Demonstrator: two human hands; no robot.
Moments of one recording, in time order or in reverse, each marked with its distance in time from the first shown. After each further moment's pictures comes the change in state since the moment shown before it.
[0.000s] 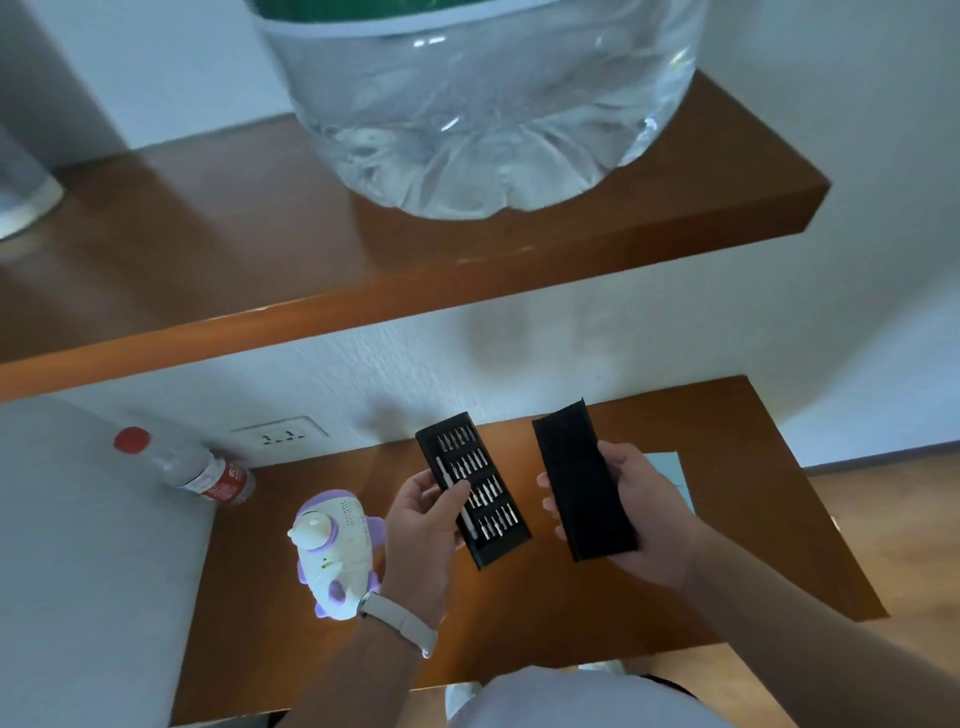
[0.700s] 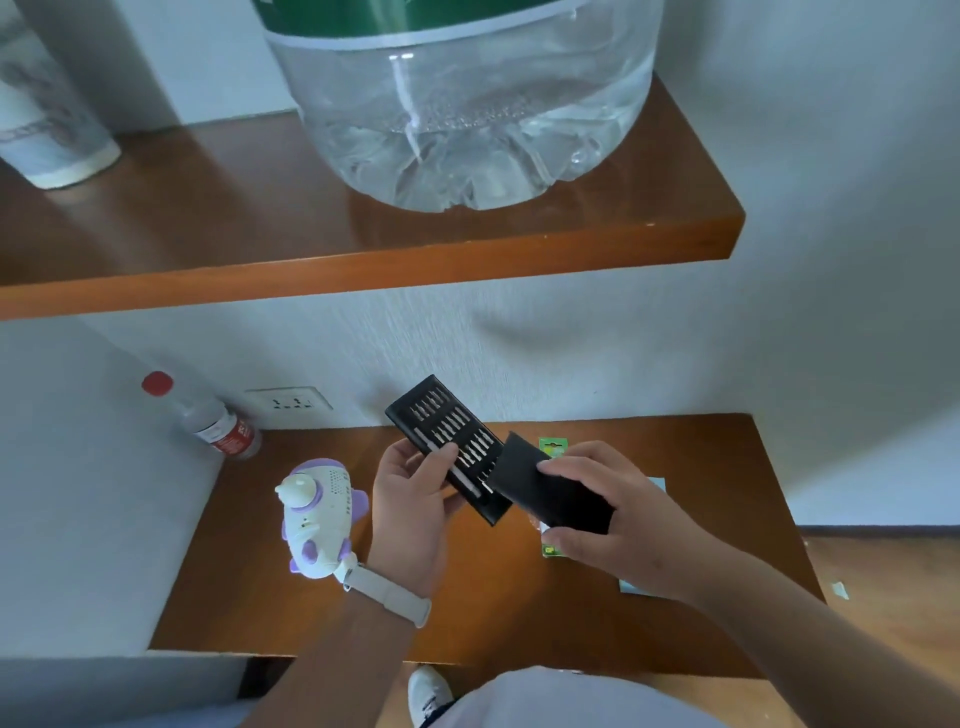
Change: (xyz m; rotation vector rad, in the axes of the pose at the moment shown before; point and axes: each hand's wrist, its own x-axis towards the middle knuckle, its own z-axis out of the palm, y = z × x) left_hand -0.029 0.022 0.041 -0.289 0.096 0.091; right_hand -0.033 -0.033 -0.028 -1.423 -0.186 -0.616
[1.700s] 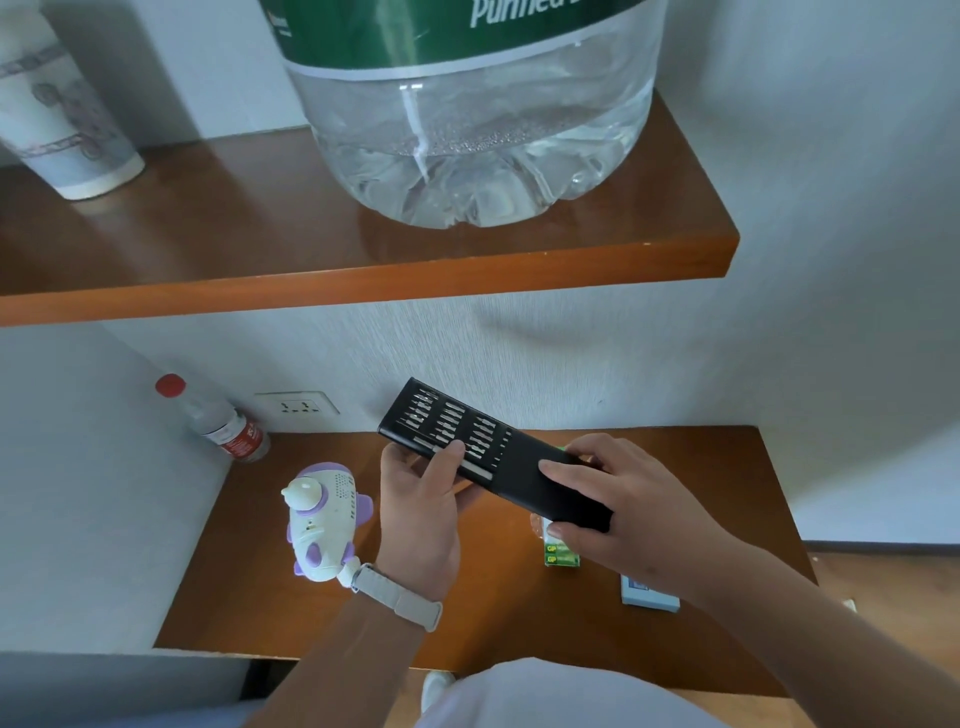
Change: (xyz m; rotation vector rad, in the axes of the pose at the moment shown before) left_hand -0.003 0.002 0.009 -0.046 0.040 0.064; right_hand 0.008 -0.002 -0.011 -0.444 0.190 -0.251
